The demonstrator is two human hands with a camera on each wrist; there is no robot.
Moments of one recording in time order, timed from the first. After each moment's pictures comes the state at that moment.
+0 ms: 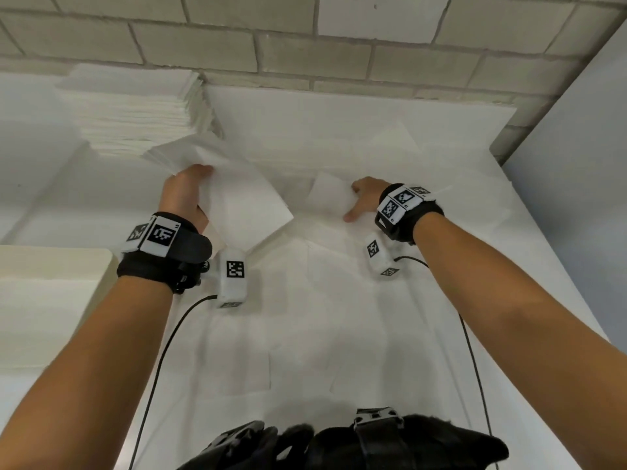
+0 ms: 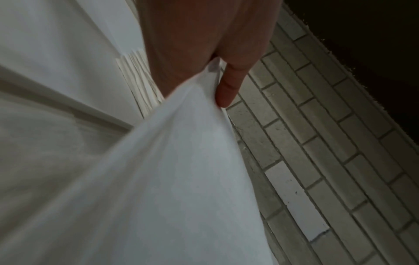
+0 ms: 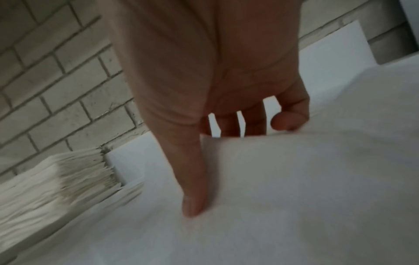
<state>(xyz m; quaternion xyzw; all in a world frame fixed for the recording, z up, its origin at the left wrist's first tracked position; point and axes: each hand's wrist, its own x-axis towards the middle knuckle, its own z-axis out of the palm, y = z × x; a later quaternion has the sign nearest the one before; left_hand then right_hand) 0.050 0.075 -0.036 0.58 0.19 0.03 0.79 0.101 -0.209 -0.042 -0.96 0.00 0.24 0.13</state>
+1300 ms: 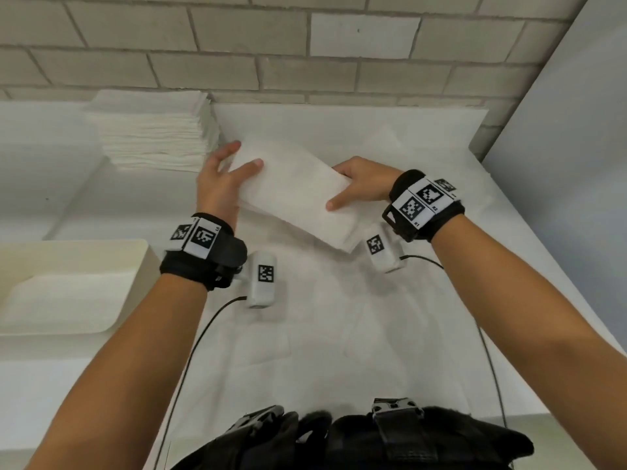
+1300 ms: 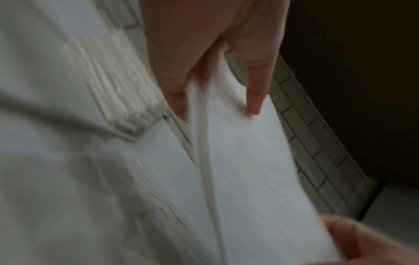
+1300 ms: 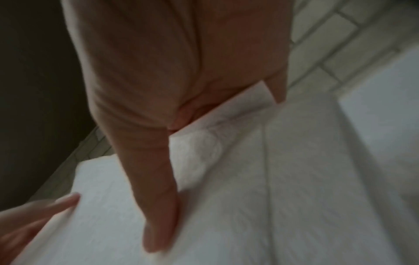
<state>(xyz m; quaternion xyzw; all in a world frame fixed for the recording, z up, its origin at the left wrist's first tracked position) -0.003 0.044 0.006 0.57 0.08 0.05 0.81 0.010 -0.173 0.036 -0.91 -0.11 0.20 0.34</state>
